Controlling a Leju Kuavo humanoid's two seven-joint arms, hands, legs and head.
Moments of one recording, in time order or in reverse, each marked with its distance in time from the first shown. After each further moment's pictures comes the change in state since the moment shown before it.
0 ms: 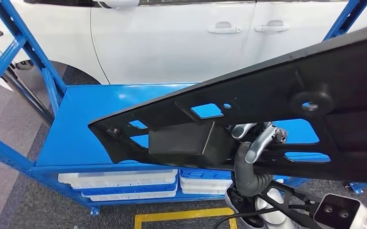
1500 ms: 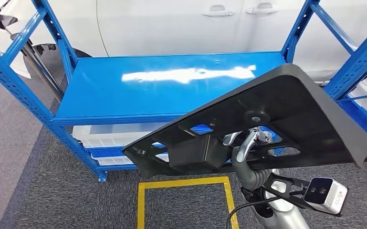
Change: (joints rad) left arm 0.048 -0.004 0.076 0.001 0.025 0.068 0.018; right arm 0.034 -0.126 -0.094 0.161 -0.036 0.217 -0.057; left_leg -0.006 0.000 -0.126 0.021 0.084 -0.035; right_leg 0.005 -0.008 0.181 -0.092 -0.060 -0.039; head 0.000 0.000
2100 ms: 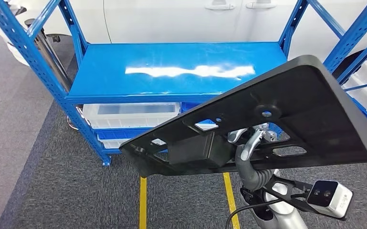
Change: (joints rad) left arm -0.007 0.006 0.007 0.001 -0.021 -0.001 0.011; right arm 0.019 0.011 0.000 -0.030 -0.008 -0.053 0.004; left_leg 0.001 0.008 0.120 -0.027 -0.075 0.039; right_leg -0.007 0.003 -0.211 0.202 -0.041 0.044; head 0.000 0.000
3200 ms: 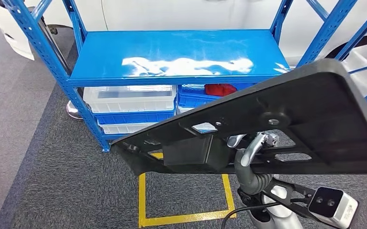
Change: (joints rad) left arm 0.003 -0.002 0.051 0.000 0.000 -0.015 0.062; right arm 0.009 0.052 -0.011 -0.038 0.053 0.019 0.003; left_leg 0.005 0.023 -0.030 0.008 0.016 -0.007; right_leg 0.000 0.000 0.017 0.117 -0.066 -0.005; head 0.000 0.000
